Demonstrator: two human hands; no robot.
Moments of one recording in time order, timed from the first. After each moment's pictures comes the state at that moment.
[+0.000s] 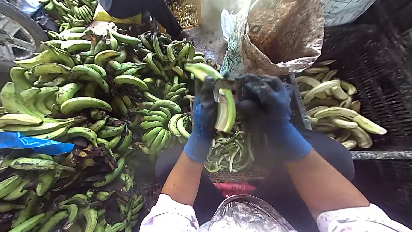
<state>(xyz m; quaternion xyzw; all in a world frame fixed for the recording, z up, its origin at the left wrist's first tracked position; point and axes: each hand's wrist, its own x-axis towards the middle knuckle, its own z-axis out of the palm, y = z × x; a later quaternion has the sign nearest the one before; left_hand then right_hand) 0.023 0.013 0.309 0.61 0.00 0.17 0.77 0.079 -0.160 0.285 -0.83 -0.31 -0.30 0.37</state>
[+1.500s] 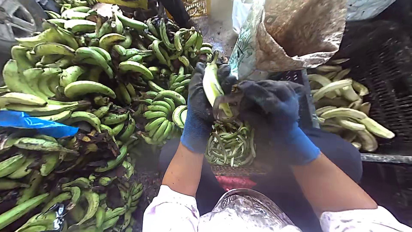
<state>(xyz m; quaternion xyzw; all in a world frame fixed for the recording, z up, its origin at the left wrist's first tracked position) 0.013 0.042 0.313 0.40 0.00 0.06 0.91 0.061 -0.155 0.278 -0.79 -0.39 -0.35 0.32</state>
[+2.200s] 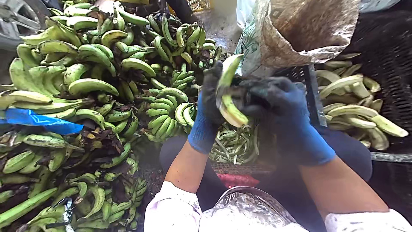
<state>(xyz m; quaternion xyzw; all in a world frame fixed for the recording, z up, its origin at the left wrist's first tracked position) 0.006 0.031 0.307 0.51 -0.01 0.08 0.86 0.064 -0.163 0.291 -0.82 -0.37 -0.19 0.38</state>
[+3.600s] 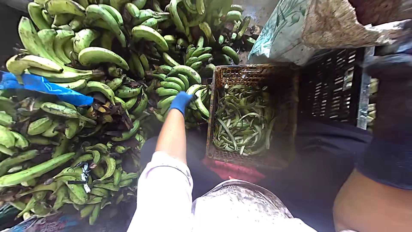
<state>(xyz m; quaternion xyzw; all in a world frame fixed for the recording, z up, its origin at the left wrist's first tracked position) 0.022 0.177 0.194 0.86 0.39 -0.22 0.25 0.093 -0.253 0.267 -0.77 -0.25 -0.16 0.56</state>
